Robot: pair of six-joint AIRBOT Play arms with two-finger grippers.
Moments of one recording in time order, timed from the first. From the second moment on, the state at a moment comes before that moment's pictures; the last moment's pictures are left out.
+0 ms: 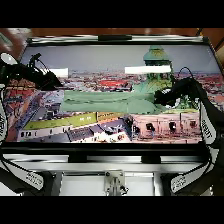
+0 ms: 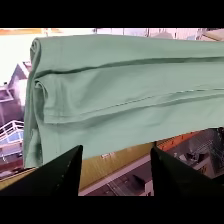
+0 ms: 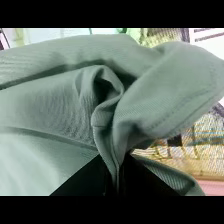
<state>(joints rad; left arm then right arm) 0.17 -1.82 1.83 0.99 -1.46 -1.42 -0.13 -1.81 1.40 1.98 -1.12 -1.64</state>
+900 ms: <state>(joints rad) -0.32 -1.82 1.74 0.89 -1.23 -1.40 -0.12 -1.25 1.40 2.05 -1.35 -1.57</state>
